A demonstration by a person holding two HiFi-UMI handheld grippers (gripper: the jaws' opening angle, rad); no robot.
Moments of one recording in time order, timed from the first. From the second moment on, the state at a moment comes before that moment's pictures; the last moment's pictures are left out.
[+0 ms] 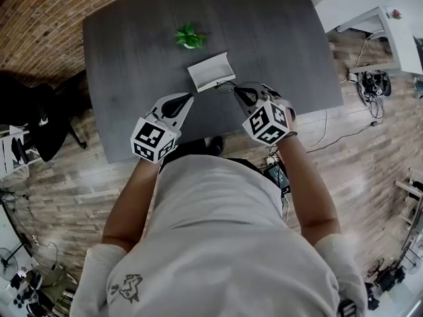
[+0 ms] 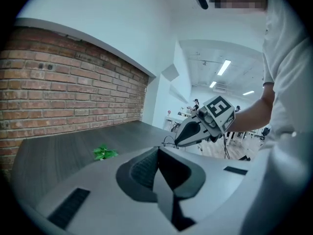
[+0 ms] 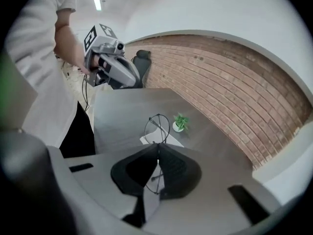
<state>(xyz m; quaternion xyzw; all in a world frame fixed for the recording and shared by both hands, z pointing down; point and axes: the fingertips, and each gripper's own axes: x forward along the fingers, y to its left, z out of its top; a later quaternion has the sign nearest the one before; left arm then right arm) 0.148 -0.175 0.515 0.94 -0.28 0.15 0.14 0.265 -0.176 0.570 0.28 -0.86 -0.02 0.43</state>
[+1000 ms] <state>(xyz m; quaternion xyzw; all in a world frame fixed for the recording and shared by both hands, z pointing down) 0.166 -0.110 0.453 0.95 -0.25 0.13 0.10 0.277 -0.108 0.463 0.41 -0.88 0.01 0.22</state>
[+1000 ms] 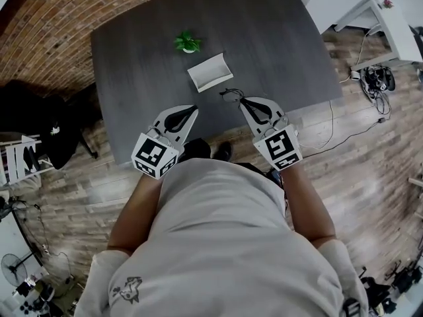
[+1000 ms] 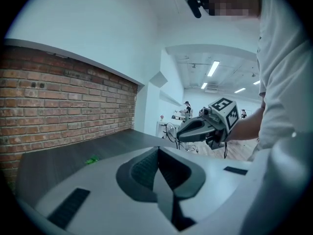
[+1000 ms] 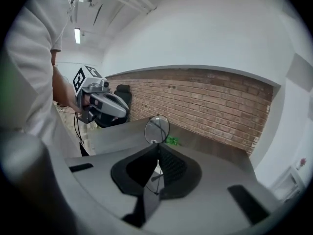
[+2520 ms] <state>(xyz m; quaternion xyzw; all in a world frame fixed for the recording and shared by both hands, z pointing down) -0.069 0.014 0.422 0.98 -0.15 0.10 0.07 0.071 0.030 0.407 0.54 -0.82 0.00 0.18</state>
